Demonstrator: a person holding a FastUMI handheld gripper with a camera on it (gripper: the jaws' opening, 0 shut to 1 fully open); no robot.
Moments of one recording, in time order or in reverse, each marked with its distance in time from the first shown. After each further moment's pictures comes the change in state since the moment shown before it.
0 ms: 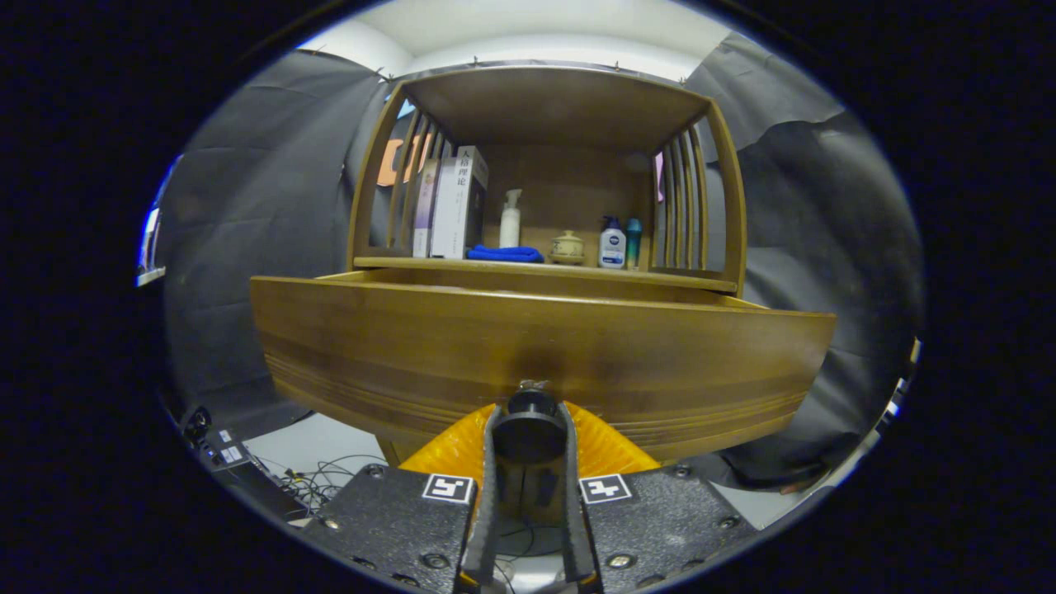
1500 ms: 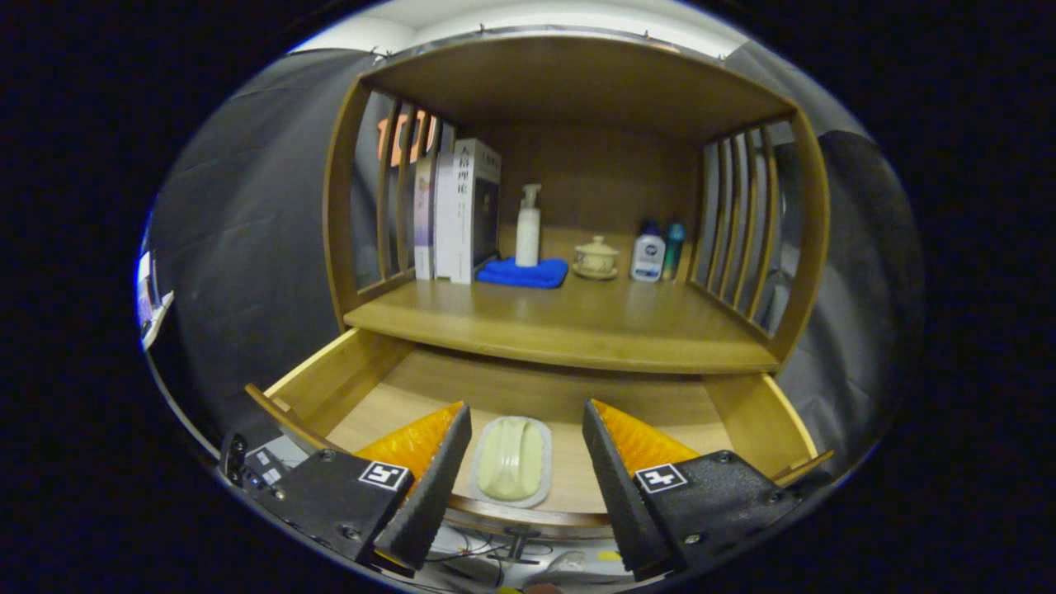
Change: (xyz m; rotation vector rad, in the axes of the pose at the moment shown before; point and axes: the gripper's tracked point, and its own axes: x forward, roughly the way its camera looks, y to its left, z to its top) arm 0.063 0.011 0.117 -0.035 0.282 0.122
